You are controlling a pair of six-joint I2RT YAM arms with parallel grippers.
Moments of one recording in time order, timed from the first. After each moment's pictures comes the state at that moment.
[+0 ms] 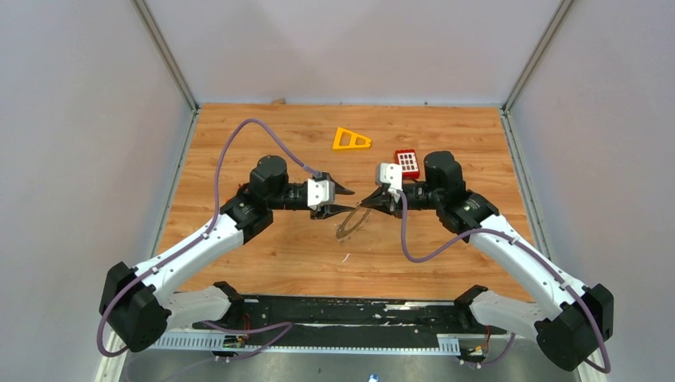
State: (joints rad) left arm -0.68 1.12 0.85 0.09 0.79 0.46; right arm 0.57 1.08 0.92 -0.23 -0.80 -0.53
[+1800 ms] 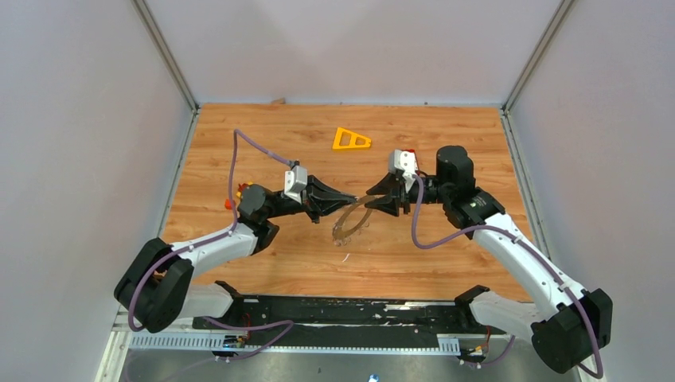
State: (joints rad) left arm -0.63 1.27 0.55 1.16 0.84 -0.34; right arm 0.48 1.07 0.91 -0.15 -0.94 -0.38
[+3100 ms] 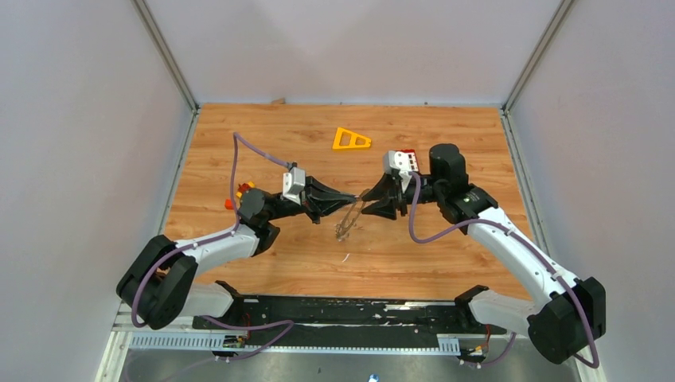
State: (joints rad) left arm -0.64 1.30 0.52 1.26 0.80 -0.37; right arm 0.48 1.13 0.92 -0.17 -1.04 -0.36
